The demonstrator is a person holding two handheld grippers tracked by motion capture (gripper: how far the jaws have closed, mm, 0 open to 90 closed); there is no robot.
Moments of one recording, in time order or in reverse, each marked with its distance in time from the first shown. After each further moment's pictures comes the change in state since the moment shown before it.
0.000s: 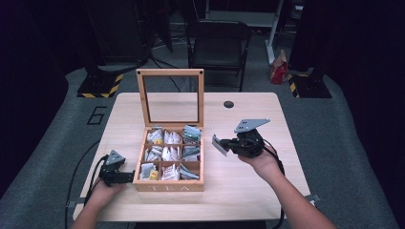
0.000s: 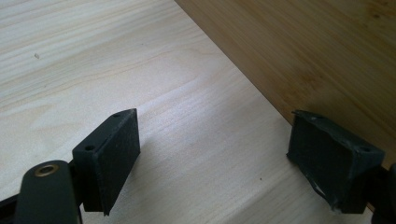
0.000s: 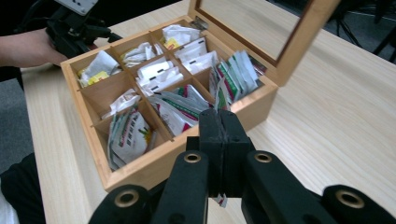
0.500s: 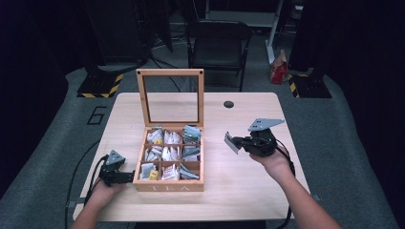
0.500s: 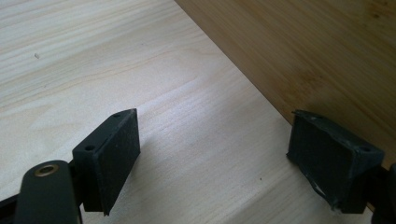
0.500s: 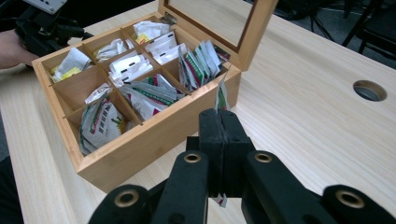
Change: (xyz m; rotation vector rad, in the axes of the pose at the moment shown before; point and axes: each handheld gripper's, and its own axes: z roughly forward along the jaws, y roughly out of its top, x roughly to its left) left arm 0.000 0.000 0.000 -0.005 0.004 0.006; right arm -0.020 -0.017 -0.022 -0.012 -0.070 0.045
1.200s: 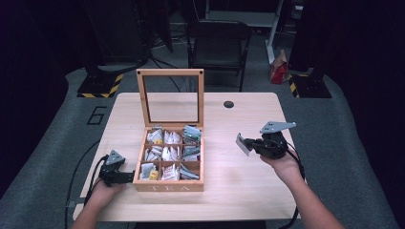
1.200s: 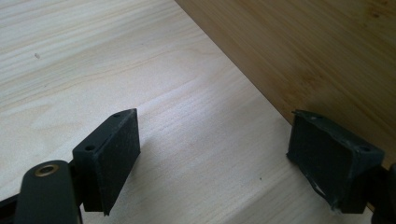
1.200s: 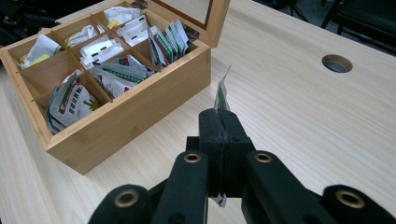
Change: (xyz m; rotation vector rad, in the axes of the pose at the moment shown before) left arm 0.000 0.000 0.000 0.001 0.004 0.006; right arm -0.020 -0.025 -0.014 0.014 -0.061 0.044
